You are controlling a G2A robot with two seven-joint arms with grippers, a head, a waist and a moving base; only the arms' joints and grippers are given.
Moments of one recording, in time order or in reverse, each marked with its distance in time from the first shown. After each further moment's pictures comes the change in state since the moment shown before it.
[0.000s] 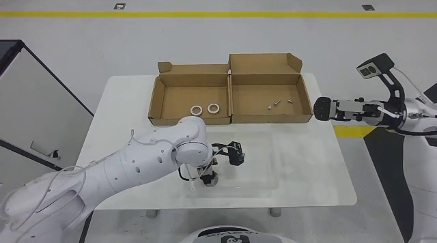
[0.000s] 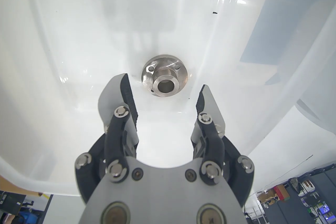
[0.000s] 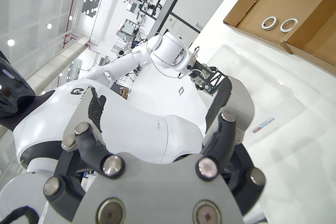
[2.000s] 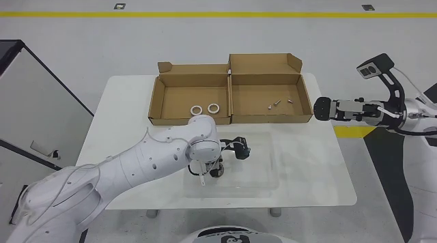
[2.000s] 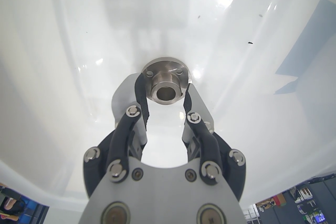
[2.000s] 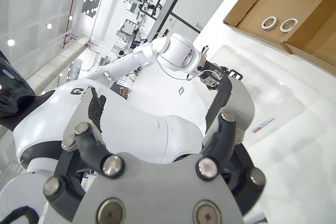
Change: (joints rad) left arm -0.018 -0.103 0.031 0.135 0.092 0.025 0.034; right arm 0.000 0.000 0.000 0.000 0.000 0.000 0.000
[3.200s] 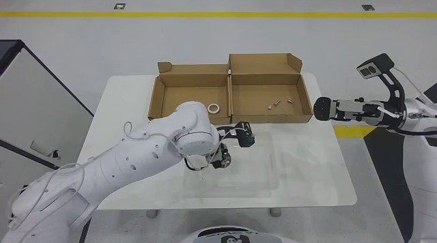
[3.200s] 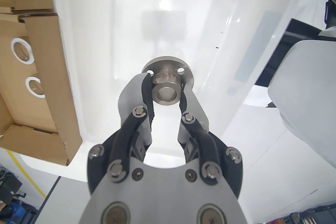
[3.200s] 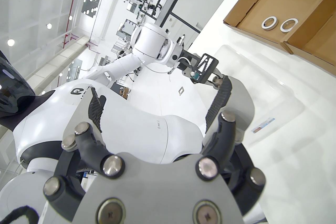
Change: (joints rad) left arm 0.021 0.073 -0.221 -0.284 -0.048 0.080 -0.109; right arm 0.000 0.000 0.000 0.000 0.000 0.000 0.000
